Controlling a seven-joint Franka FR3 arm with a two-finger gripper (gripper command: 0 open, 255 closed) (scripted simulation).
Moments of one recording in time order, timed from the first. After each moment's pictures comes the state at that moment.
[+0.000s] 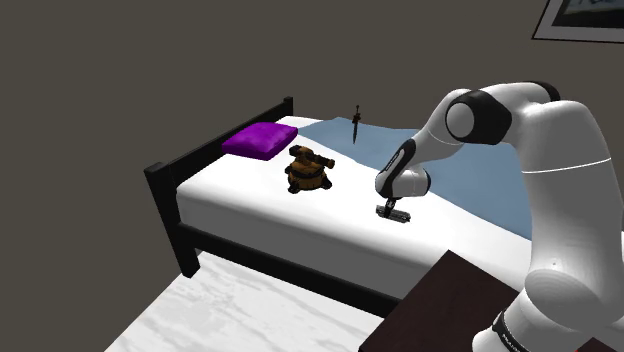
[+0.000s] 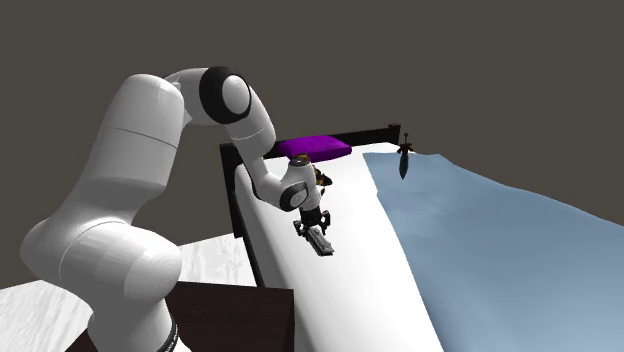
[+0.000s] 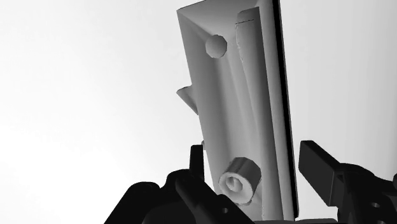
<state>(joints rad) -0.24 0.63 -0.21 -2.14 0.26 2.96 -1.03</state>
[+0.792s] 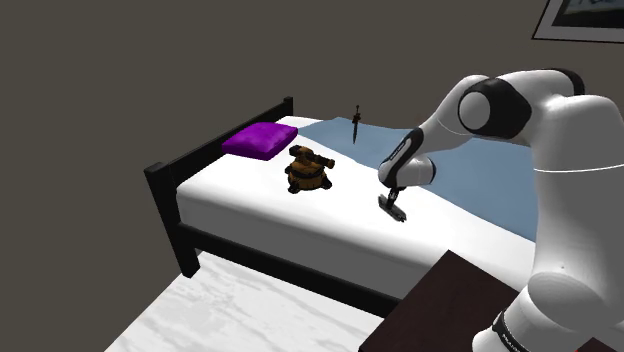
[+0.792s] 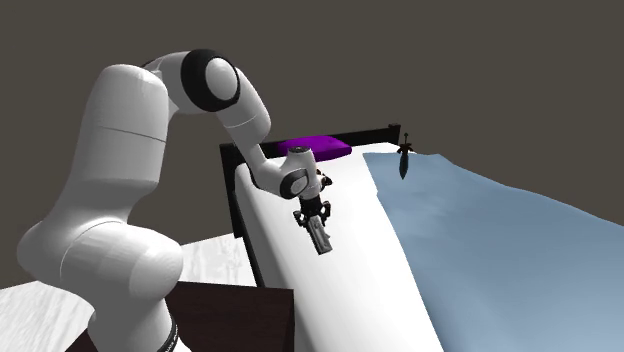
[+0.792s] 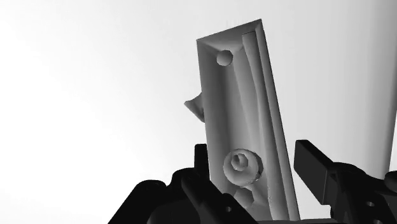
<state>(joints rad) -0.19 0.52 -0.27 -2.18 0.23 2.88 -1.01</state>
